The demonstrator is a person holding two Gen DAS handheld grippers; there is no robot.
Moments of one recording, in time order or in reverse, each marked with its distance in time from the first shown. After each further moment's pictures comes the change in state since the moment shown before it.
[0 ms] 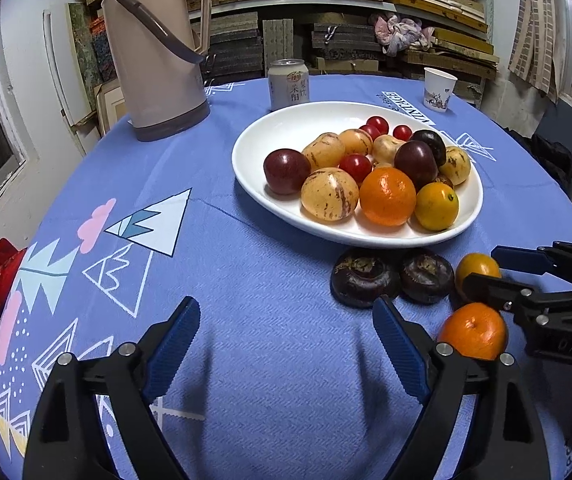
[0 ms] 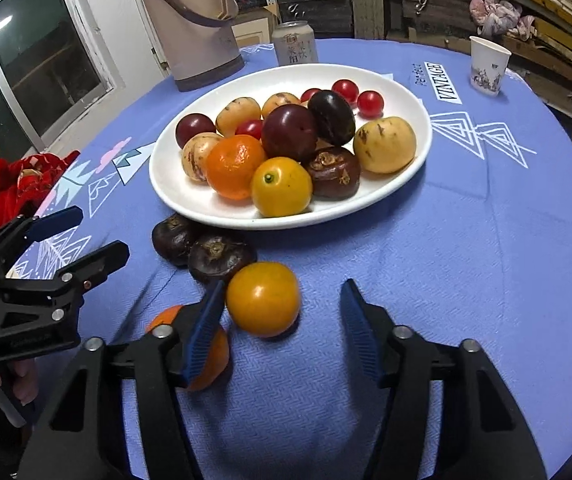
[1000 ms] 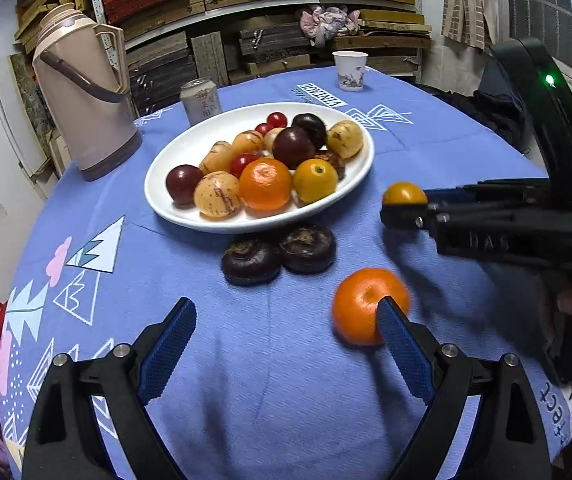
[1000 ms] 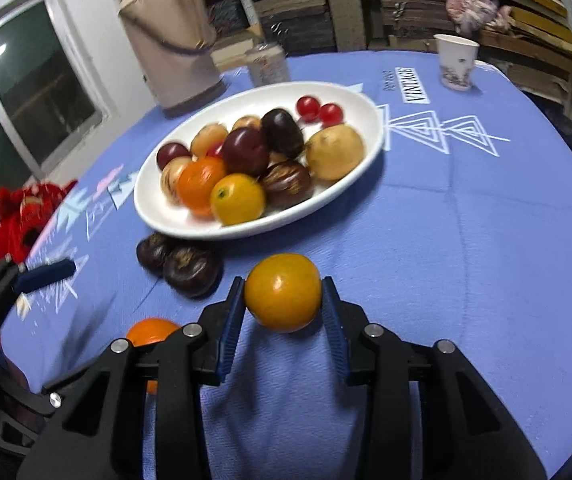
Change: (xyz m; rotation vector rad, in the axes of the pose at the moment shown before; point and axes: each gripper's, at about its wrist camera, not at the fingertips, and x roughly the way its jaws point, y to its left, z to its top) left arm -0.030 -0.071 -0.019 0.211 -0.014 -0.111; right arm -0.019 -0.035 -0.012 0.086 -0.084 0.015
